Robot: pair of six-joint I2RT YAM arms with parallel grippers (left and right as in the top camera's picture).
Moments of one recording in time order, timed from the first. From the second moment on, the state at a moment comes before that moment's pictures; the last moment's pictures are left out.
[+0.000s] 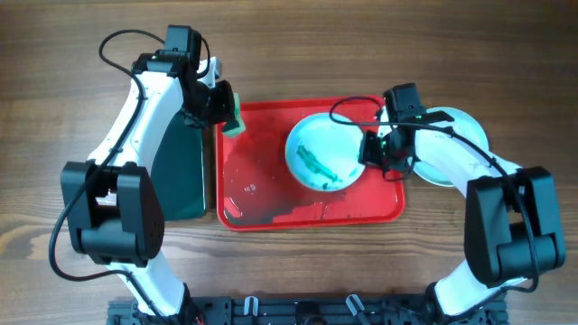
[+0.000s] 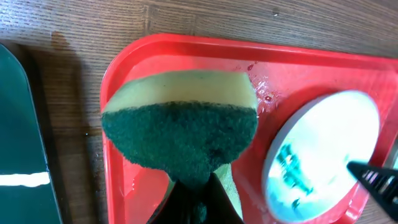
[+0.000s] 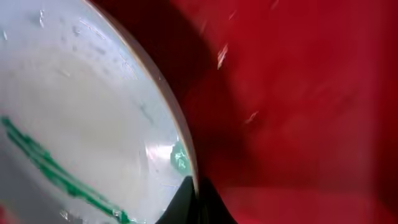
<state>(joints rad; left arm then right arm) -0.11 1.92 1.51 -0.96 0.33 -0.29 0.20 1.80 1.01 -0.60 -0.29 0.41</state>
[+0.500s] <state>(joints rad) -0.11 1.92 1.51 -0.96 0.33 -0.29 0.29 1.81 1.08 -0.41 -0.32 -0.16</state>
